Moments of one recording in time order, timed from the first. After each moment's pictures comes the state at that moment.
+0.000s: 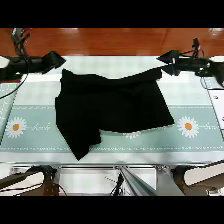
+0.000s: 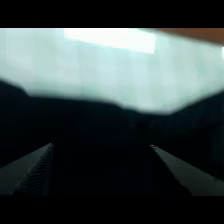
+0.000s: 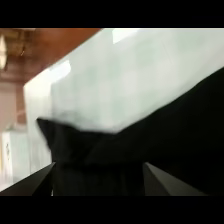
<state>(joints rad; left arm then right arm) 0.12 -1.32 1.20 0.78 -0.90 -1.19 -0.26 -1.73 1.48 -0.40 1.17 1.21</state>
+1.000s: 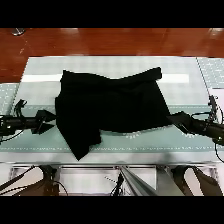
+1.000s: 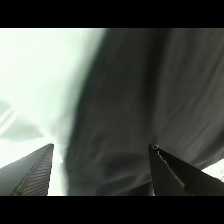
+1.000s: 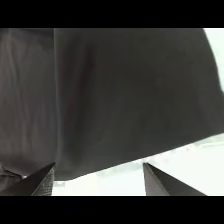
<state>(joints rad) 0.55 -1.20 0.52 0.73 -1.14 -1.12 -0.53 -0.73 0.37 -0.68 1.17 1.14</state>
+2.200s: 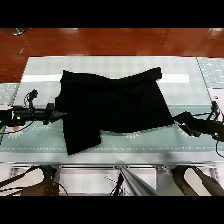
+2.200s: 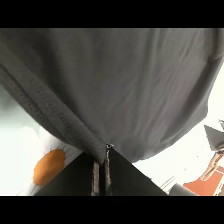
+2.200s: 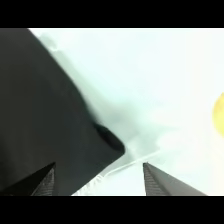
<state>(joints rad) 0.40 -1.29 0.60 0.56 -1.19 -1.02 -0.53 -0.95 0.42 -0.89 0.94 1.38</state>
